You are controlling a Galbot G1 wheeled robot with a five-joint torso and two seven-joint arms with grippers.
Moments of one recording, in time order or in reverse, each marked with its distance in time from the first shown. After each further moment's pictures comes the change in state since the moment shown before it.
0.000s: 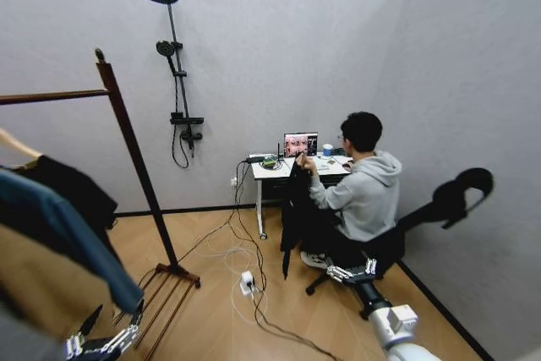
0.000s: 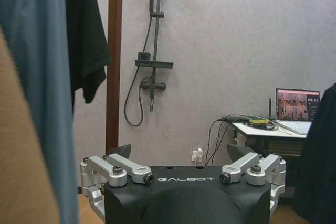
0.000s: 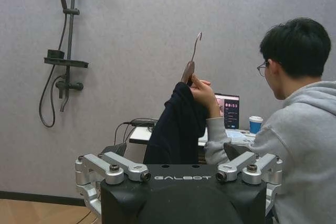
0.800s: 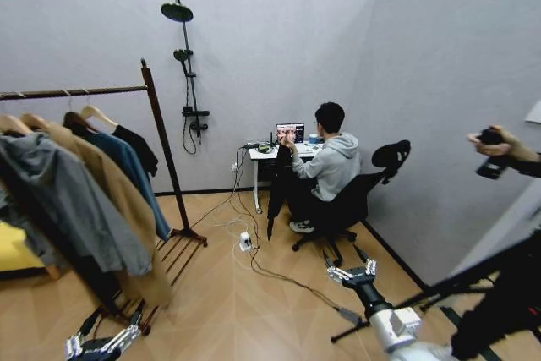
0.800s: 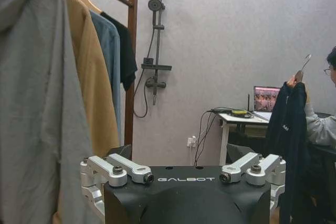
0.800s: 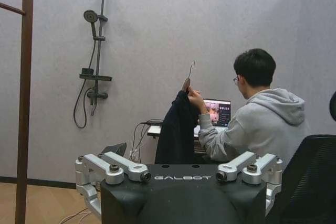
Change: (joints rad) left arm 0.000 0.000 0.000 0.000 0.000 0.000 0.000; right arm -0.036 0.011 0.009 0.018 0.018 0.054 -0.039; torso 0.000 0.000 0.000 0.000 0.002
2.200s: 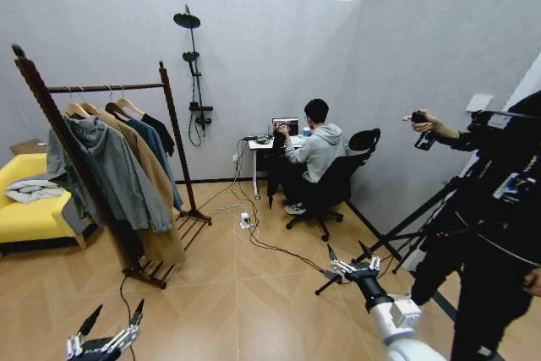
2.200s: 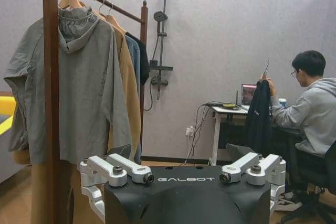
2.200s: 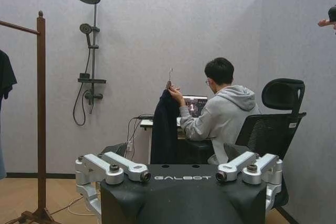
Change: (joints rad) left arm 0.000 0.000 0.000 0.000 0.000 0.000 0.000; right arm 0.030 -0.015 -0.014 0.009 0.047 -0.048 0.097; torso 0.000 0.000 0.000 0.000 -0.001
